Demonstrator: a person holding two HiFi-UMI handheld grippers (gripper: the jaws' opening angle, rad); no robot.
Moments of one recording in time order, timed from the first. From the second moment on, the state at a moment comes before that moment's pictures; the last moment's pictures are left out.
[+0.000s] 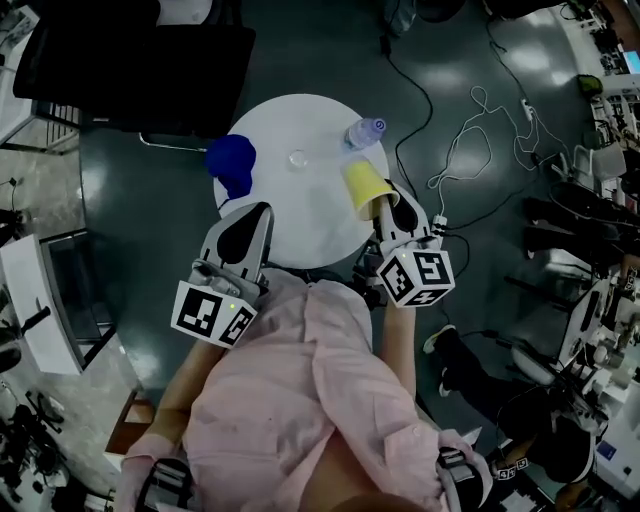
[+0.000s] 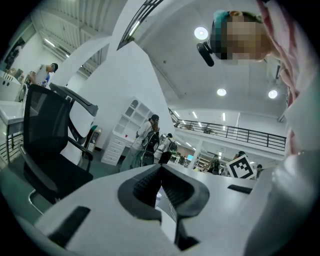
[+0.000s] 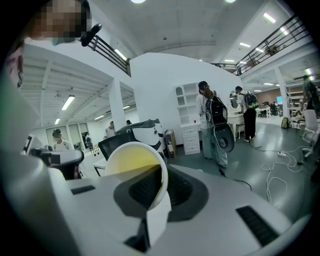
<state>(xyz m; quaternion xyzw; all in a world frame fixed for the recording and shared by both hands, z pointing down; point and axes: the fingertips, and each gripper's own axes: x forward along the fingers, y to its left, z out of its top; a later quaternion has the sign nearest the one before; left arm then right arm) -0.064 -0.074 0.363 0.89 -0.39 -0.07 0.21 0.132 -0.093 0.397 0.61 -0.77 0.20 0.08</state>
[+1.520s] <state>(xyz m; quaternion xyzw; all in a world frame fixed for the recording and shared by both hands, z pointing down) -0.063 -0.090 0.370 0.90 -0.36 -0.05 0.23 0.100 -0.138 0.482 0.55 -0.77 0.24 0.19</state>
